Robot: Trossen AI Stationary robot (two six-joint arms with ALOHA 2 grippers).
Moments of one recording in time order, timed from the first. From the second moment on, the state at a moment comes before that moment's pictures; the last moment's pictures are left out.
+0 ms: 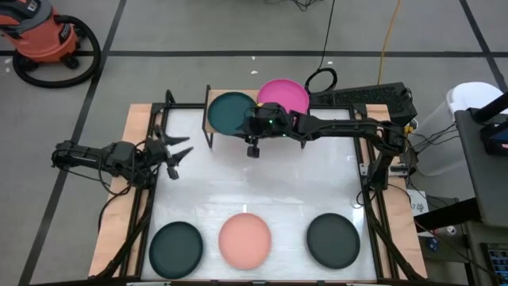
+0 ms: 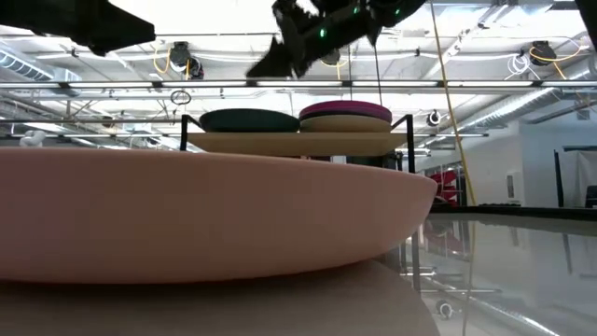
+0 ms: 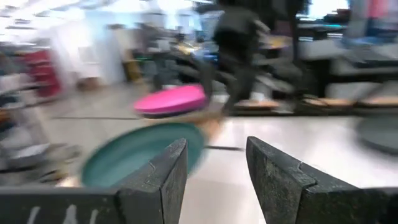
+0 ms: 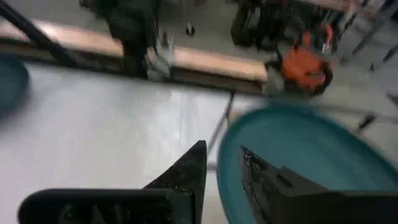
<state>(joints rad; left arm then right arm) -0.19 0.30 0.37 -0.06 -0.55 0.18 -0.23 1.78 1.40 -0.01 -0.11 -0.27</state>
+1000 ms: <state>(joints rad) -0.44 1.54 0.83 -0.15 -0.17 0.12 0.19 1.46 1.40 -0.34 0.32 -0.32</state>
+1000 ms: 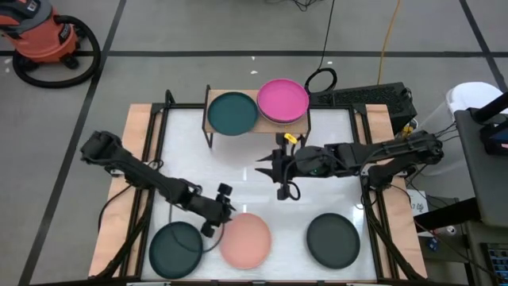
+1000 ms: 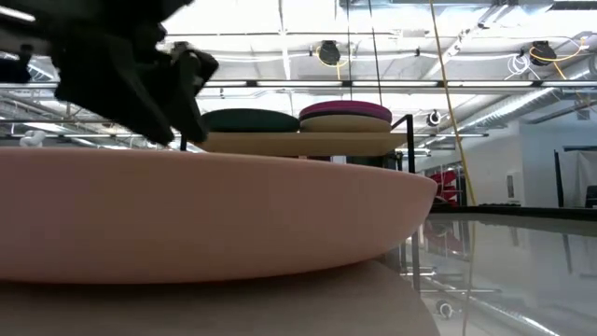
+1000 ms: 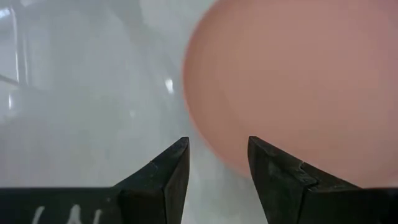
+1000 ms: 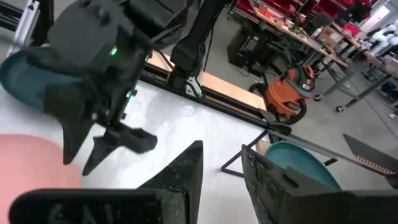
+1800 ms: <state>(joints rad) -0.36 1.70 0.94 -0.25 -0.10 -0.08 0.19 1.46 1.30 -0.33 0.37 -0.30</state>
